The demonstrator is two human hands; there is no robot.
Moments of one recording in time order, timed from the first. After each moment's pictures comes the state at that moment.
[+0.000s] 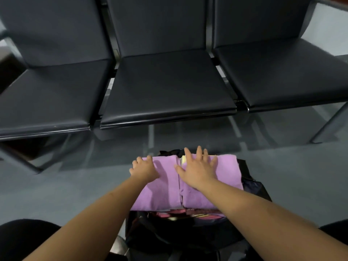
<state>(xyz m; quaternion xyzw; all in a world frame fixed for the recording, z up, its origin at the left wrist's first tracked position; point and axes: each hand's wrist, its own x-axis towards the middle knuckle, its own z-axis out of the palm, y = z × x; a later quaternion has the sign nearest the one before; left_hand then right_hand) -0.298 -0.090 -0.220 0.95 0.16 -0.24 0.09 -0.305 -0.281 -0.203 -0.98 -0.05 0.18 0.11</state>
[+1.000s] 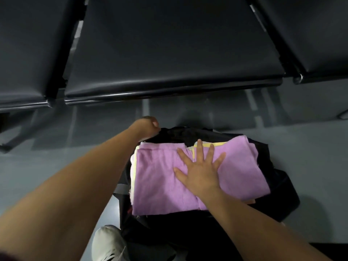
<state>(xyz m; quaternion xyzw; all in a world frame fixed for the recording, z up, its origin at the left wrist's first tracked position) -0.155 -0.050 -0.294 0.95 0.04 -0.28 0.15 -0.293 -0.257 -0.337 -0.98 -0.07 0.18 0.03</state>
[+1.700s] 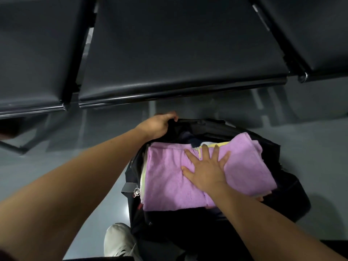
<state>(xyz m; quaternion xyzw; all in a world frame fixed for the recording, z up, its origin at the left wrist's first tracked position) -0.165 -0.052 -0.270 0.94 -0.11 -0.22 0.25 -0.288 -0.257 -0.336 -0.97 -0.07 0.21 0.04</state>
